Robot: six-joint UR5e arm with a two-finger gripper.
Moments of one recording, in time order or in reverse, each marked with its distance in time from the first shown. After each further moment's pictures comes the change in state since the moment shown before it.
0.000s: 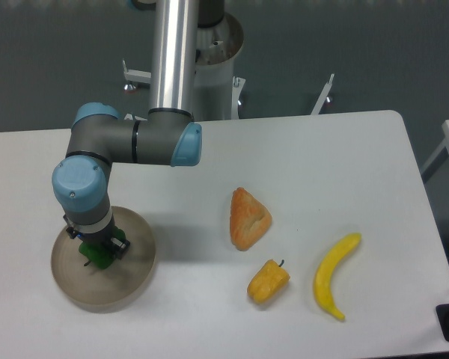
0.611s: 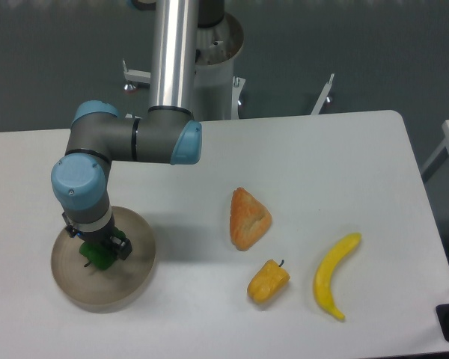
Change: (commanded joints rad) arm 0.002 0.035 0.011 -0.018 0.009 0.020
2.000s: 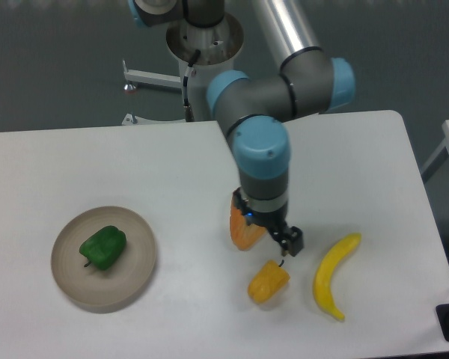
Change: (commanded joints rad) arm 0.433 0.048 0.109 -0.064 0.179 0.715
